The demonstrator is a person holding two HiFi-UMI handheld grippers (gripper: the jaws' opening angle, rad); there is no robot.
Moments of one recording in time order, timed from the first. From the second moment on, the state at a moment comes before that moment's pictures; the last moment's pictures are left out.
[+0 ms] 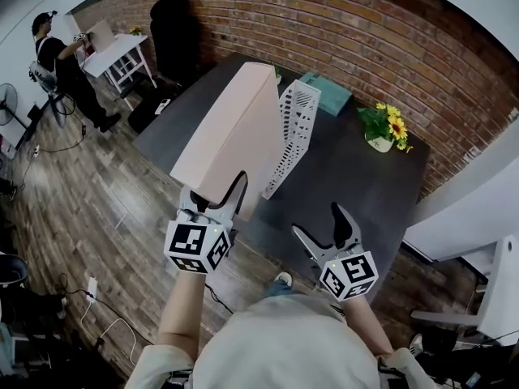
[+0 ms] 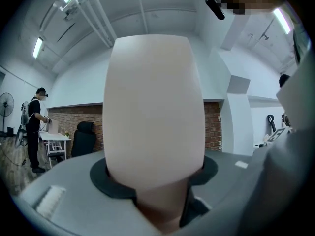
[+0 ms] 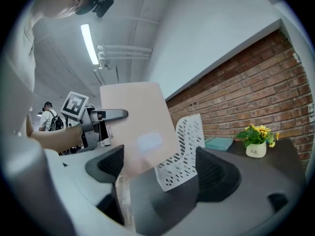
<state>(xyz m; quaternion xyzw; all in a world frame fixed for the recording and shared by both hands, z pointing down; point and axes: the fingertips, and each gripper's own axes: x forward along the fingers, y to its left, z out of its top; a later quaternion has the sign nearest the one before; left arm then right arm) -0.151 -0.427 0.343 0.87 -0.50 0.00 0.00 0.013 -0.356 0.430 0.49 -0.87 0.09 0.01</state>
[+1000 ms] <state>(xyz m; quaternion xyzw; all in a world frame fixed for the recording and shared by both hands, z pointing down) -0.077 -0.544 0.350 0.90 -0.43 0.01 -0.01 0.051 -0.420 0.449 0.52 -0.84 0.11 0.02</state>
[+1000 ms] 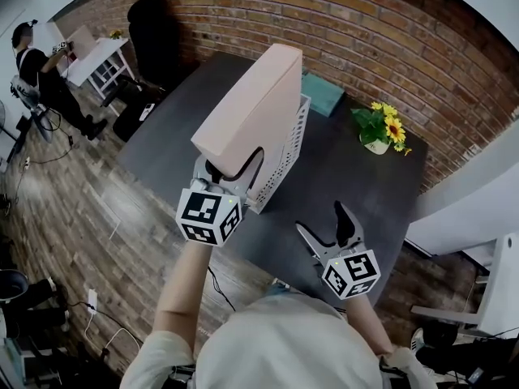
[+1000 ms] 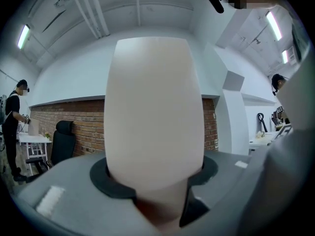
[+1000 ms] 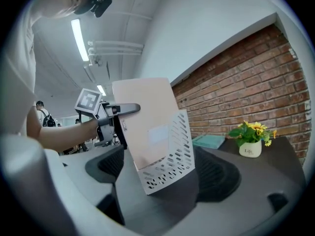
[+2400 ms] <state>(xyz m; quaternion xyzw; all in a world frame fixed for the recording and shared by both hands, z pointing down) -0.054 -0.569 0.482 0.90 -0.43 0.07 0.04 0.064 -0.435 0.469 0.52 -0.84 0.13 0.02</state>
